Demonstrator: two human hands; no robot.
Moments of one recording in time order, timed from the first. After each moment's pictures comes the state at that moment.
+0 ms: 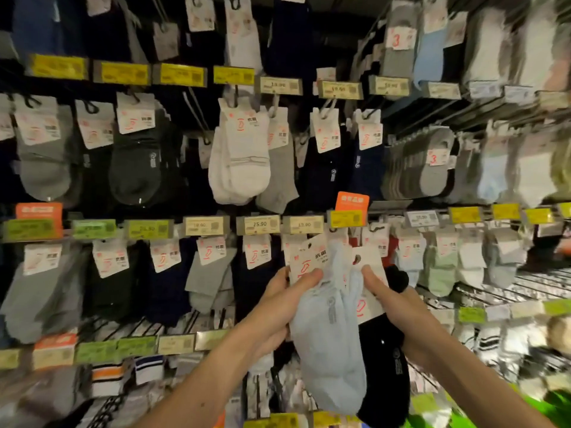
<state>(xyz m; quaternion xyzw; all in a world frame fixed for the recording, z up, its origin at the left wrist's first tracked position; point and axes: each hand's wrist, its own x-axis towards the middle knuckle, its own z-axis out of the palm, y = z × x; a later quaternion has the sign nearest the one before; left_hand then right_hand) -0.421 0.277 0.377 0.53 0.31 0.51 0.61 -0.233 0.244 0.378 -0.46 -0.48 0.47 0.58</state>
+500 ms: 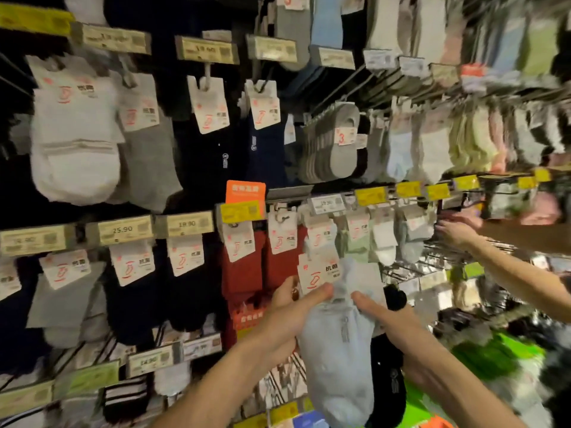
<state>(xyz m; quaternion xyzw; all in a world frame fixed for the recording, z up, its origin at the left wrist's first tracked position) -0.219 0.327 0.340 0.54 0.32 0.43 0.65 -0.062 0.245 0.341 -0.50 -0.40 0.45 0.62</state>
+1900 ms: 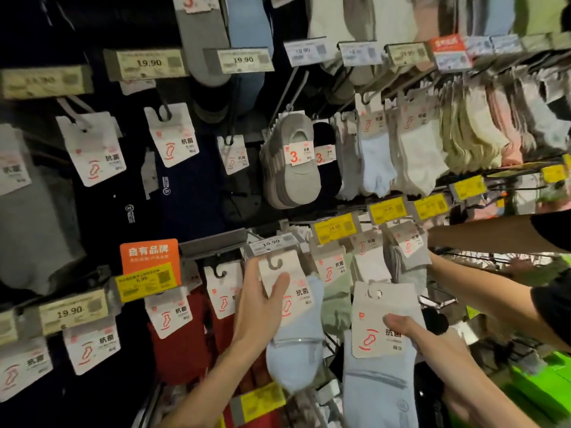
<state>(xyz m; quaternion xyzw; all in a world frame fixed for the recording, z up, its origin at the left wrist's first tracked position) -0.095 0.464 0.373 0.70 0.37 0.55 0.26 0.120 0.342 0.334 -0.56 -0.32 0.41 0.65</state>
